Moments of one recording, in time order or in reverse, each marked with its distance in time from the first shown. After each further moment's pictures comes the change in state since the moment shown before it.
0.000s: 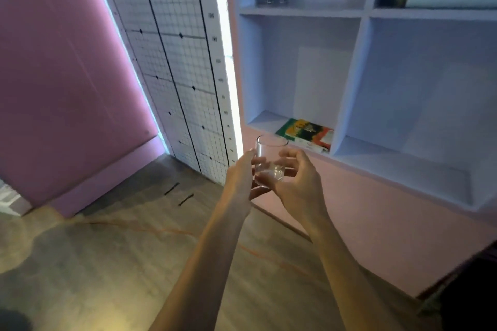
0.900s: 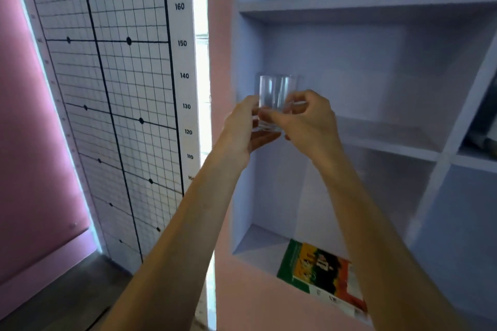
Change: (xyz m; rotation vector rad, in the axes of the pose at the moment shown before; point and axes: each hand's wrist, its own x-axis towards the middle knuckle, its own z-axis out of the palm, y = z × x) left_hand 0.288 0.324 0.085 -0.200 -0.399 0.368; right_hand 0.409 -0.193 0.045 -0.139 0.307 -0.240
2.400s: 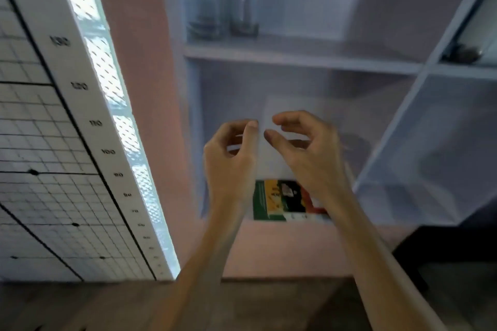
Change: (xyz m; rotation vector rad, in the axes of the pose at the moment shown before) left_hand 0.004 -0.130 -0.074 0.264 -0.119 0.193; right_hand -0.094 0.087 0.043 -0.268 0.214 0.127
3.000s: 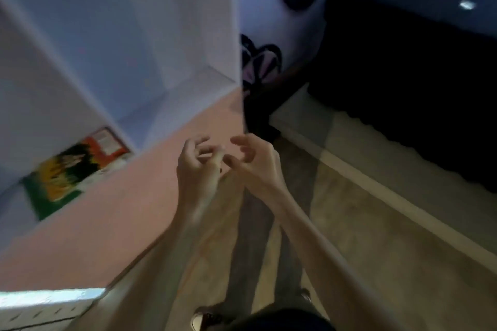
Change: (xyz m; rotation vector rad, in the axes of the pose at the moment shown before) left_hand -0.281 -0.089 0.209 0.238 -0.829 -0.401; right_hand -0.257 0.183 -0.226 -0.098 0.508 0.683
